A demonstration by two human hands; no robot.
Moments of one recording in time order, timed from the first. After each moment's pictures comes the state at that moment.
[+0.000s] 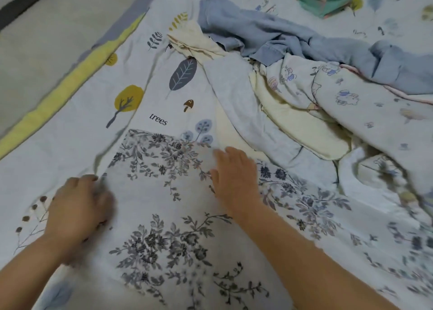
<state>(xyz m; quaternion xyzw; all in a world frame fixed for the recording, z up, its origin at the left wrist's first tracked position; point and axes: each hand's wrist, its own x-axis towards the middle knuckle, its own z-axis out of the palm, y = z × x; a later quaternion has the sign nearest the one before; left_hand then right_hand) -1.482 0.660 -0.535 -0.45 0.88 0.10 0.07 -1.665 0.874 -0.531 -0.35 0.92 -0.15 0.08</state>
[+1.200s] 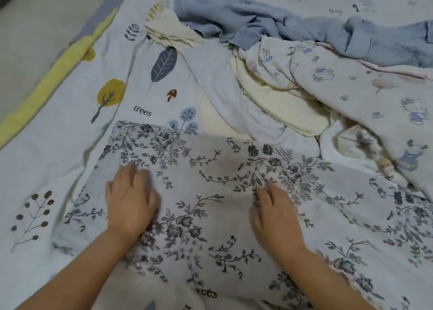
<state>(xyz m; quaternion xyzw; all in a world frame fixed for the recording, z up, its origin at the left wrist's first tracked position) -1.515 0.744 -0.560 -0.28 0.96 0.10 0.03 -1.614 1.011 -0.558 -0.24 0.96 -0.09 0.14</state>
